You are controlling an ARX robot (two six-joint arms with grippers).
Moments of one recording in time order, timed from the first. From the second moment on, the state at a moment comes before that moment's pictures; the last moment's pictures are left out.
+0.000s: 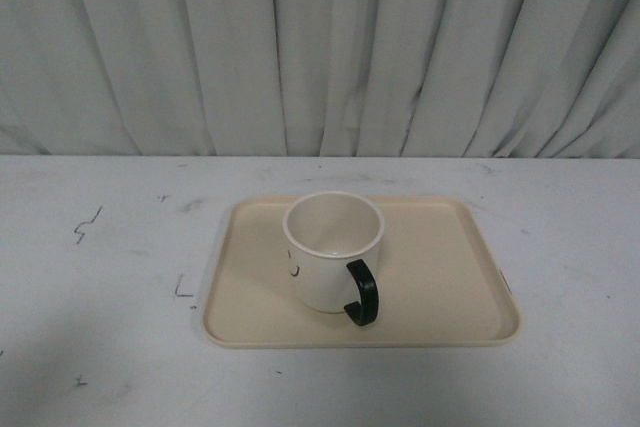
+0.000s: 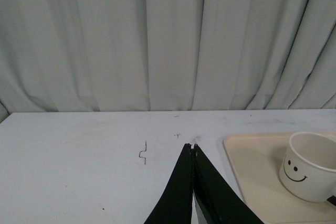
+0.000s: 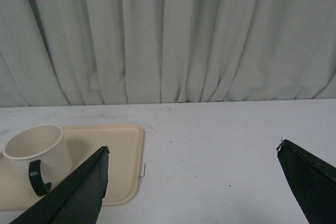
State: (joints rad) left arm 0.00 0.32 0.01 0.32 0.00 0.00; right arm 0.00 0.00 0.01 0.00 0.00 -0.01
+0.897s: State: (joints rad) left arm 0.00 0.01 0.01 0.00 0.00 0.00; right arm 0.00 0.00 0.01 0.00 0.00 -0.01
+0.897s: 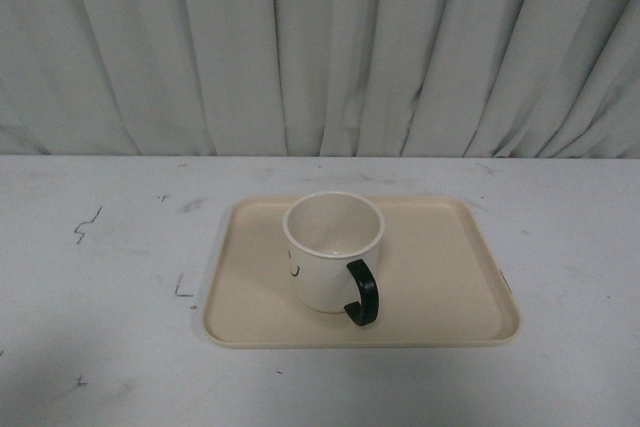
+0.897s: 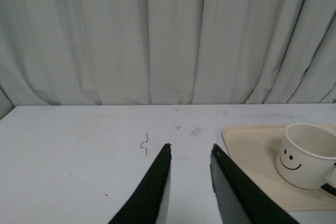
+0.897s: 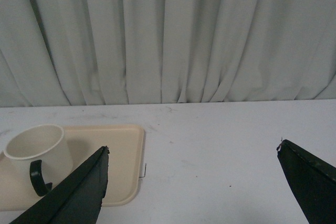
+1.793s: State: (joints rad) left arm 0.00 0.01 0.01 0.00 0.00 0.00; right arm 0.17 1.41 0.78 0.25 -0.19 0.02
